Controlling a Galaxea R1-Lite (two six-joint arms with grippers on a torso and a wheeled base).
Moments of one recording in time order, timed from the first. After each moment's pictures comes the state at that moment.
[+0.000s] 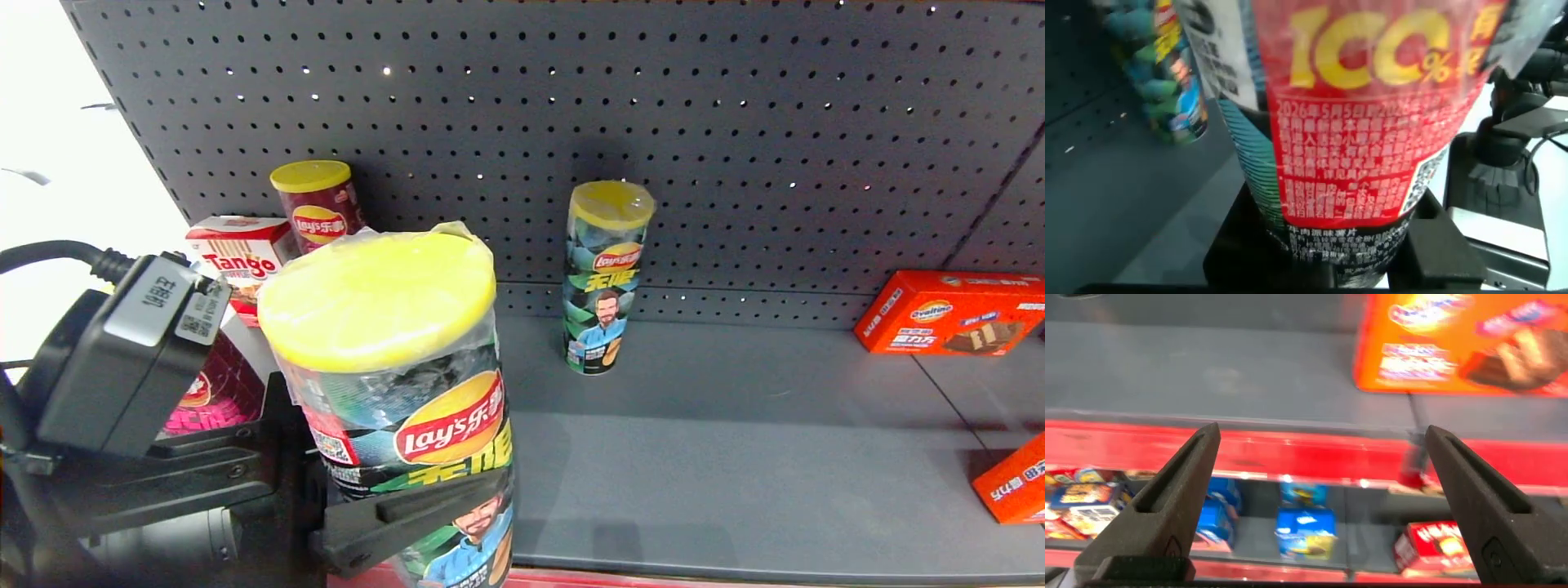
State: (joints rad) left arm -0.70 1.26 -0.54 -0.66 -0.46 0.08; right arm 0.00 0.00 0.00 0.00 -0.02 -0.01
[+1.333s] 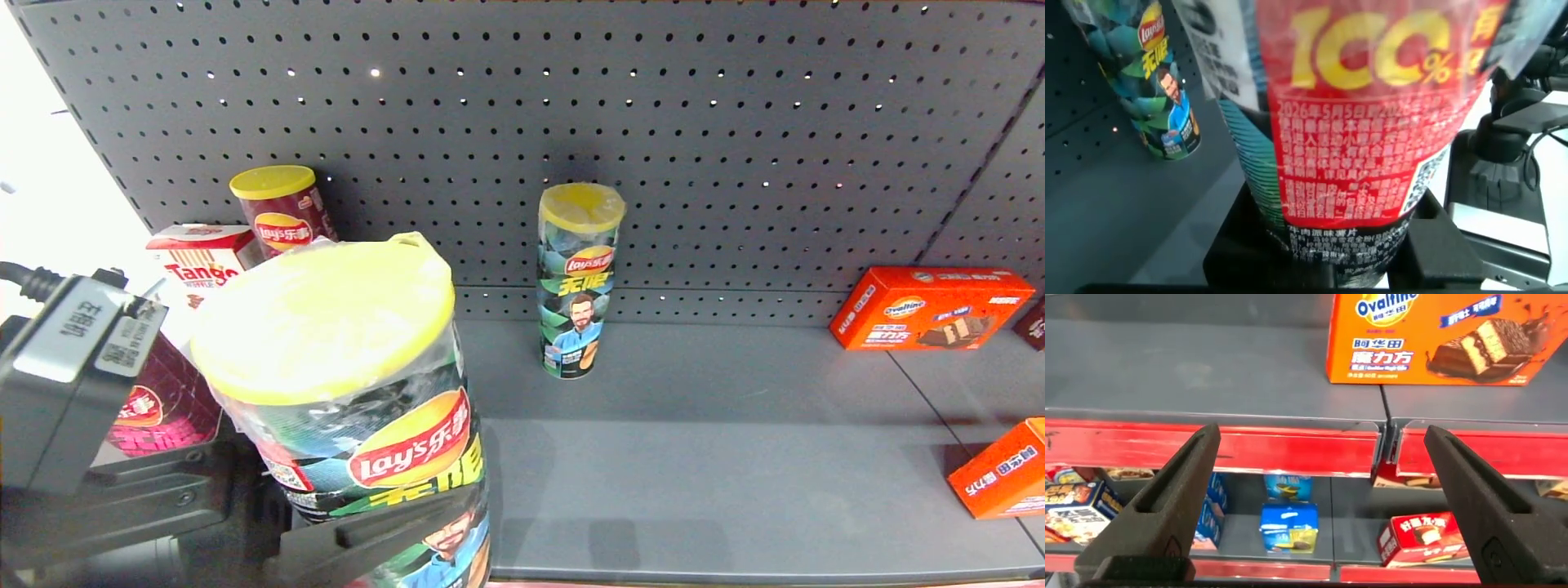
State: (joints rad) left arm -0.70 1.19 -0.50 -0.65 -0.45 0.10; right arm 0.00 0.00 0.00 0.00 0.00 -0.02
